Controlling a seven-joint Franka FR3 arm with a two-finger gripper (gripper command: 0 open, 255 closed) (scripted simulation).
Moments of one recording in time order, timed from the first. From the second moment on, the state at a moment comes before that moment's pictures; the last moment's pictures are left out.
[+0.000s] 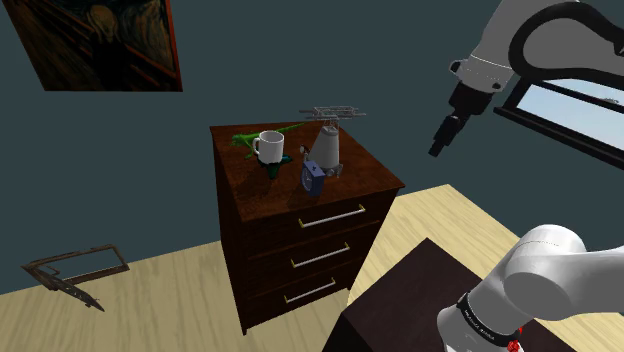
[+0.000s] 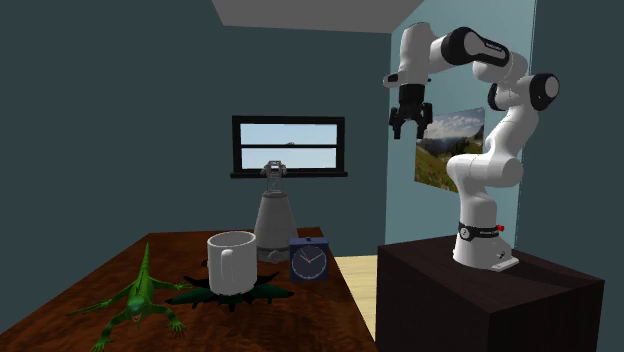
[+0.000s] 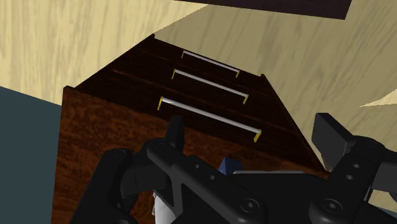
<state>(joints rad) 0.01 -0.83 -0.05 -2.37 -0.03 1.59 -0.16</state>
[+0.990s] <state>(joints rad) 0.05 -0.38 -0.02 -2.30 -0.01 1.95 -0.14</state>
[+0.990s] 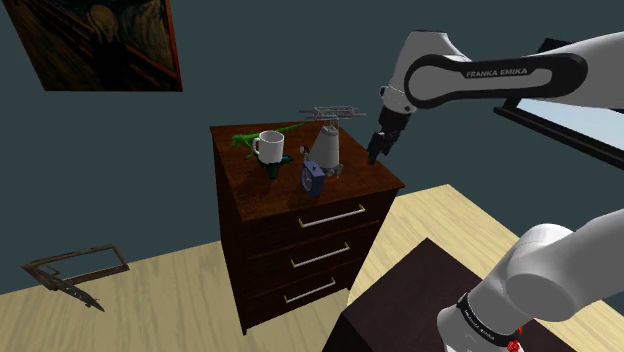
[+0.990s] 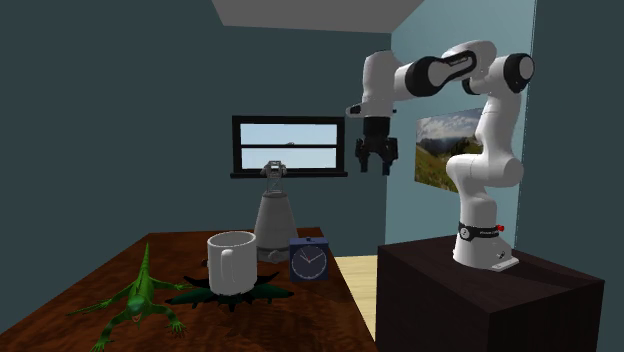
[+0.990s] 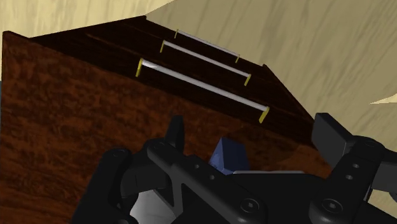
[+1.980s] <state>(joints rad) 0.07 0.19 0.00 -1.98 0.00 2.15 -0.13</state>
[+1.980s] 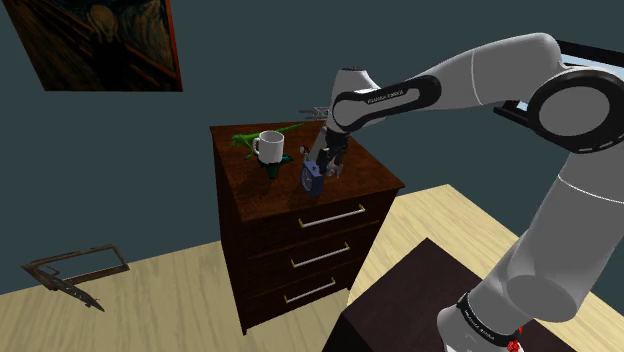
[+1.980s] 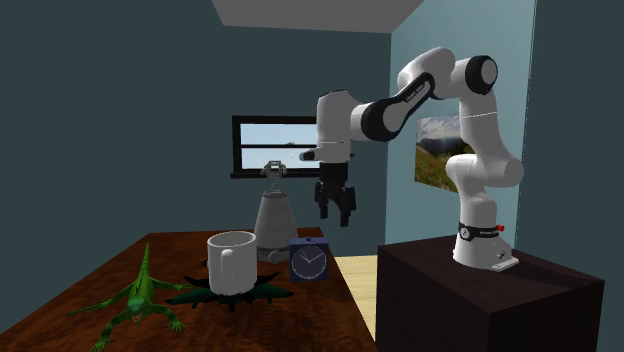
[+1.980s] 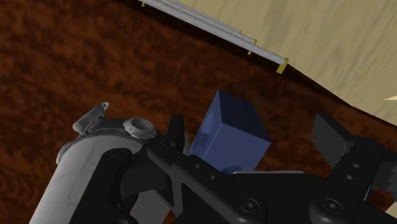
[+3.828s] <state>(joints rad) 0.08 0.35 0.00 -1.86 0.00 2.18 -0.13</state>
